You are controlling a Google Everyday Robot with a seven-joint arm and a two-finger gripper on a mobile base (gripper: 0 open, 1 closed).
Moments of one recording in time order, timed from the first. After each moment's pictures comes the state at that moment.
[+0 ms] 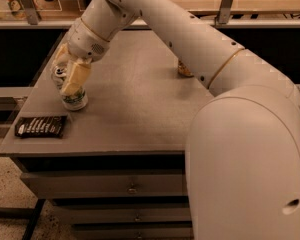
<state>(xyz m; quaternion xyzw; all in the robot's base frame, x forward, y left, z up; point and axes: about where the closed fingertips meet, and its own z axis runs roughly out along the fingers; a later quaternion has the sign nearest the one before) 0.577 0.206 0.891 -0.82 0.42 0.29 0.25</state>
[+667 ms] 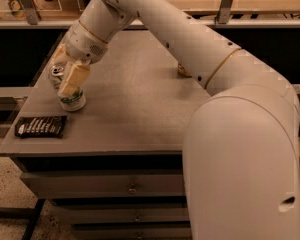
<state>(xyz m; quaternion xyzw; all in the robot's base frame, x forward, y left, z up) 0.572 0.210 0.891 -0.82 0.42 0.30 0.24</state>
